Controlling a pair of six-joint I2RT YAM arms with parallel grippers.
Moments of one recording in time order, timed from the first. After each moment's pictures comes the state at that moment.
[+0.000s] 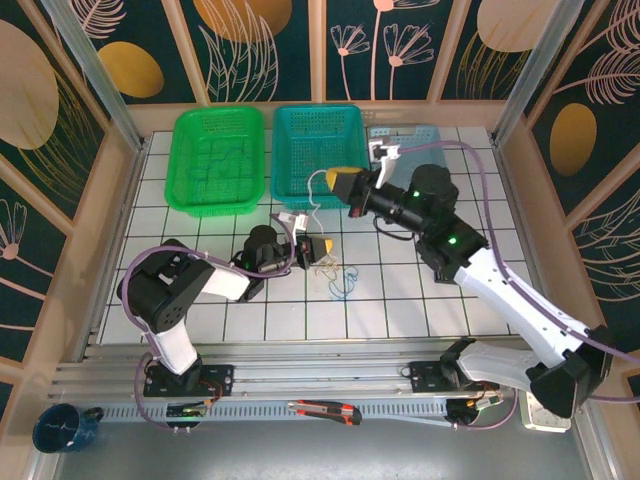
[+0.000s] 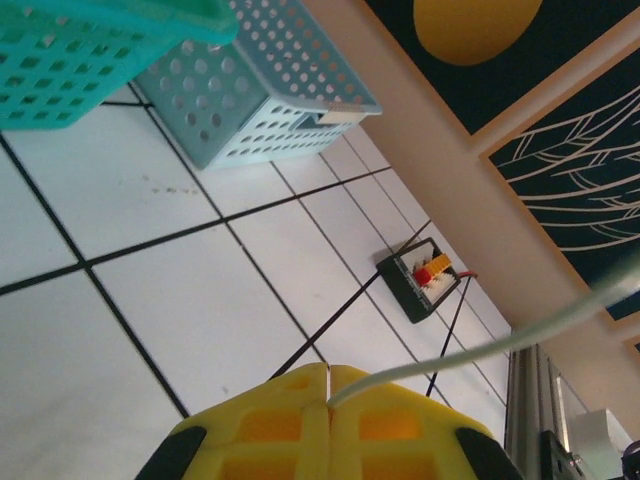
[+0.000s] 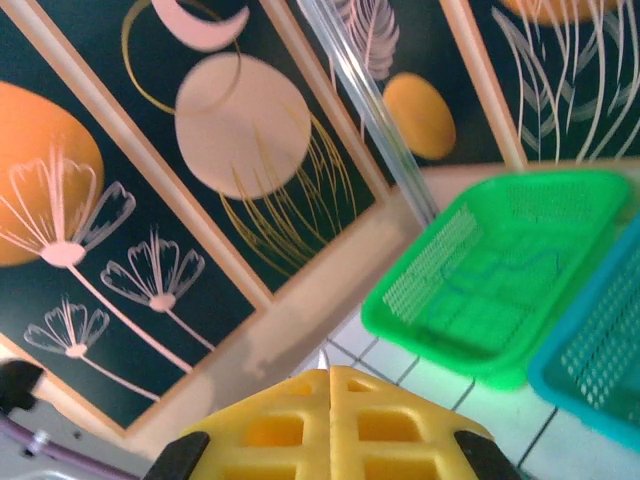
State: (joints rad) left arm -0.65 1.77 0.57 0.98 0.48 -0.69; right arm 0.68 1.12 1.11 0.04 -0.34 0.51
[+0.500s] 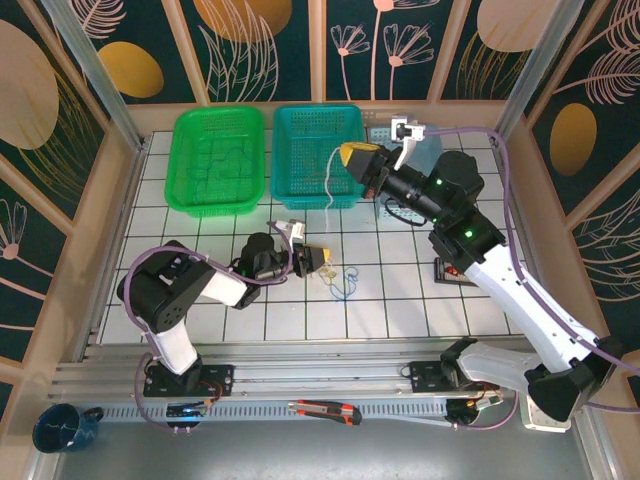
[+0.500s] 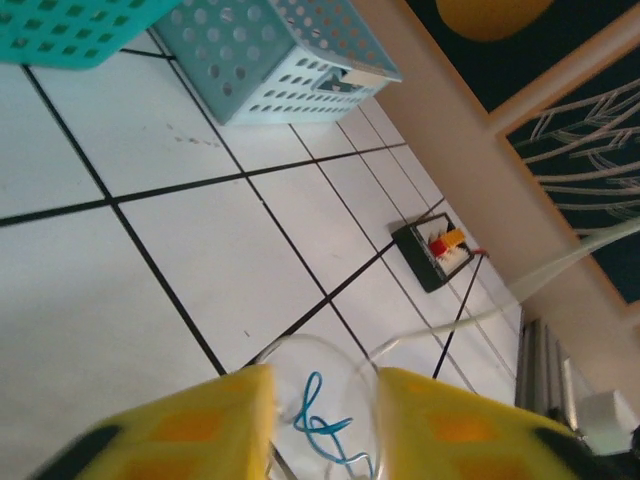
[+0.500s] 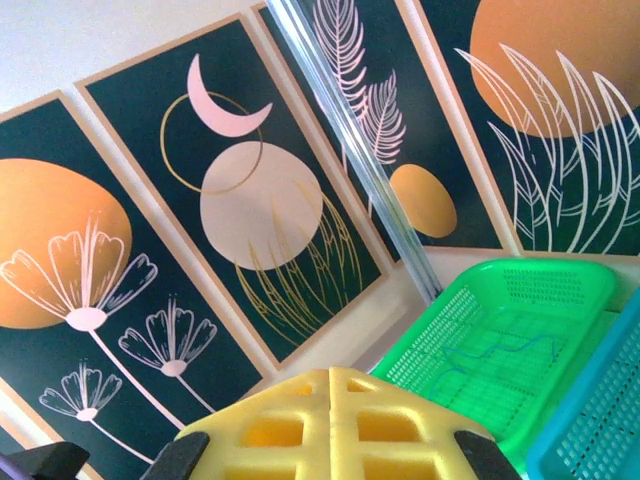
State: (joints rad) left arm -0.65 1.77 0.50 1.01 0.48 -0.69; right arm 0.62 1.12 1.21 0.06 -0.36 0.53
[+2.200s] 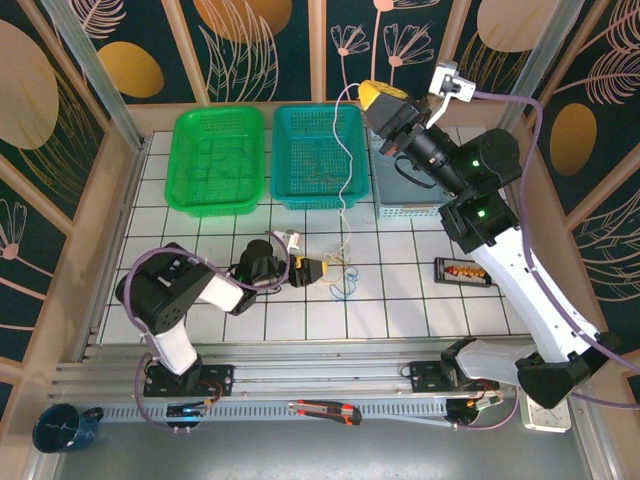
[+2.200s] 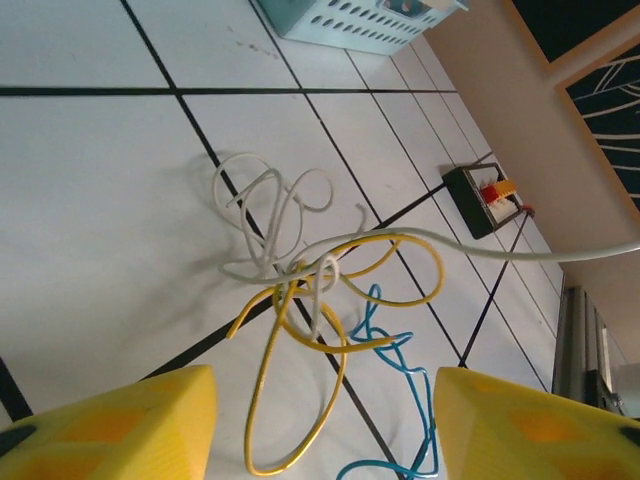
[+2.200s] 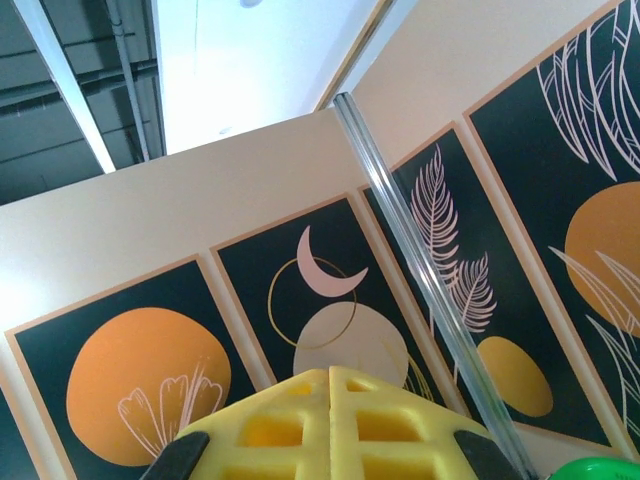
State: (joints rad) left arm -0.65 1.73 0.44 0.92 0.46 -0.66; right arm 0.57 1.20 1.44 0.29 -0.39 0.68
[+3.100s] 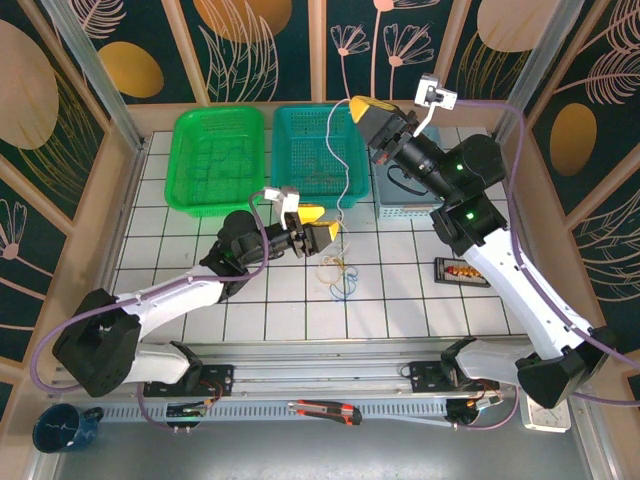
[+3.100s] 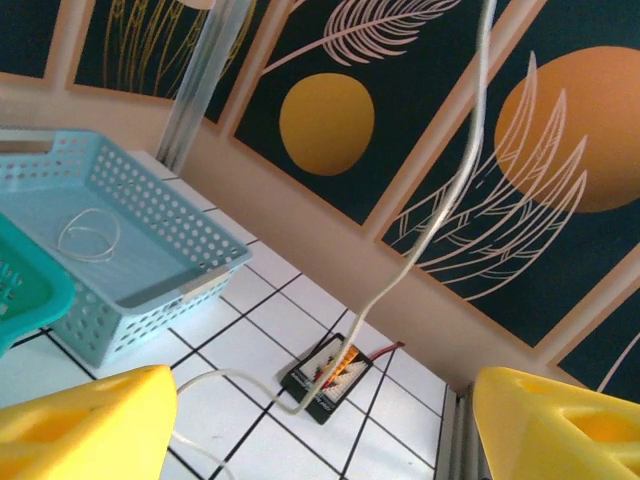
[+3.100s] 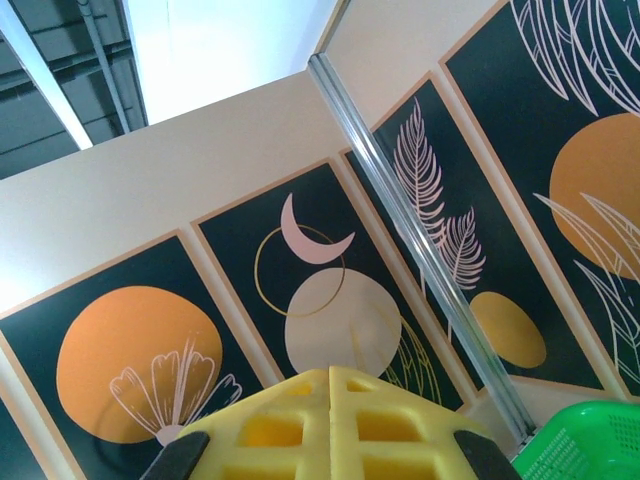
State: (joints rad) left arm -0.69 1.33 0.67 0.69 0.47 -0.55; right arm 0.58 1.20 1.35 0.32 -0.40 0.71
